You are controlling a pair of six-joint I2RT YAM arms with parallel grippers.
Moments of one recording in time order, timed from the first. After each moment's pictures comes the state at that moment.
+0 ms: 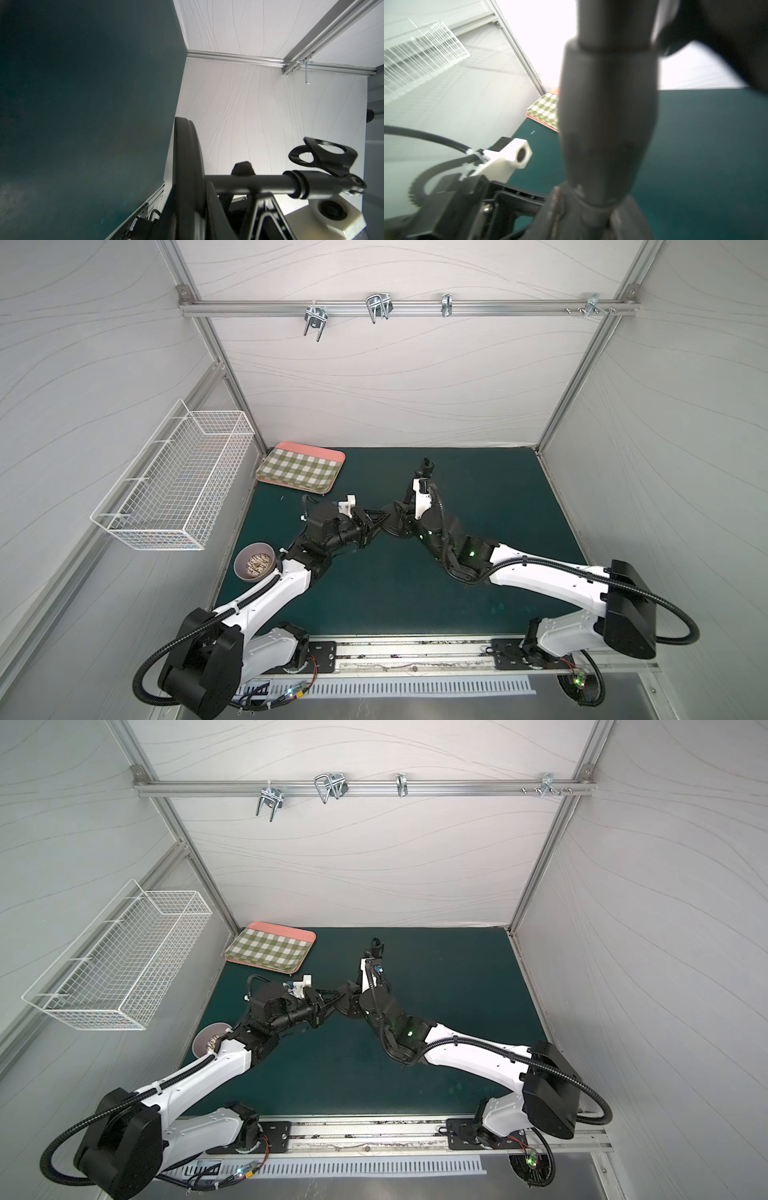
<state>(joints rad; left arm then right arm) -0.42 1.14 0.57 0.31 0.55 -1.51 1.12 1.40 1.00 0.13 0.49 0.47</state>
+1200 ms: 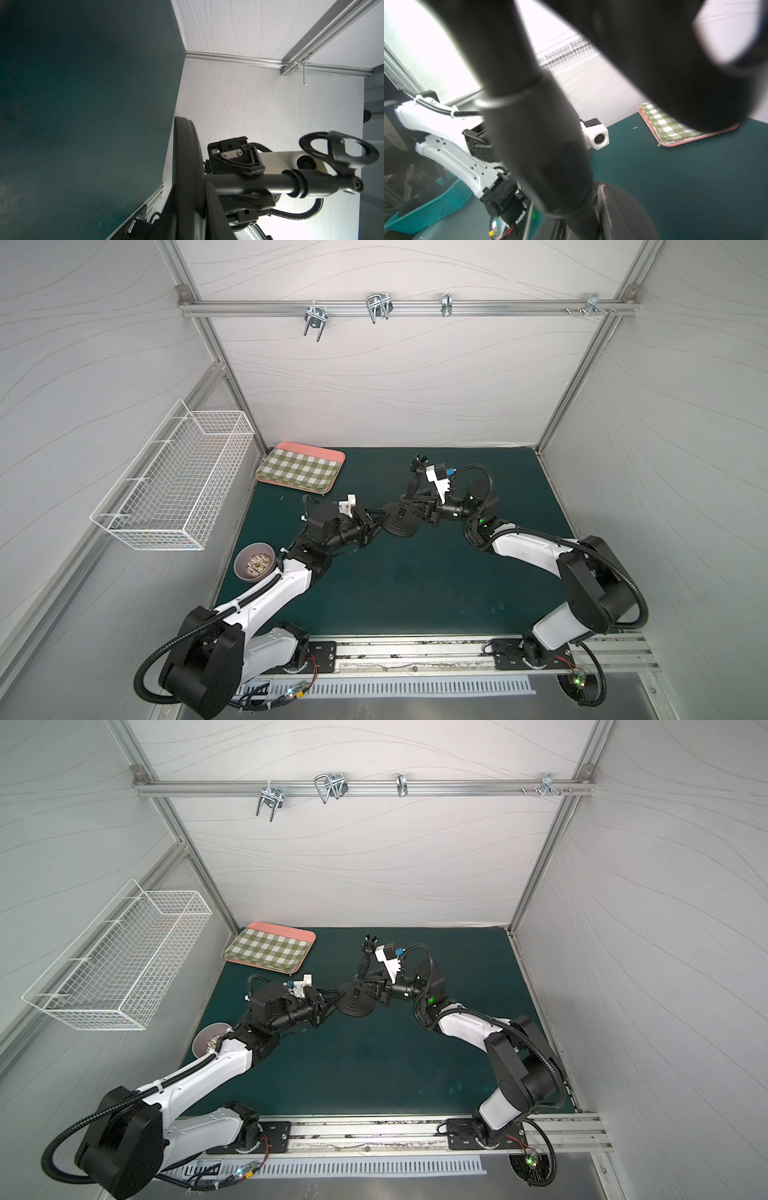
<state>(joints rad) -0.41 1.14 0.57 0.32 0.55 -1.52 0.61 1.56 0.84 0.84 -0.88 0.43</state>
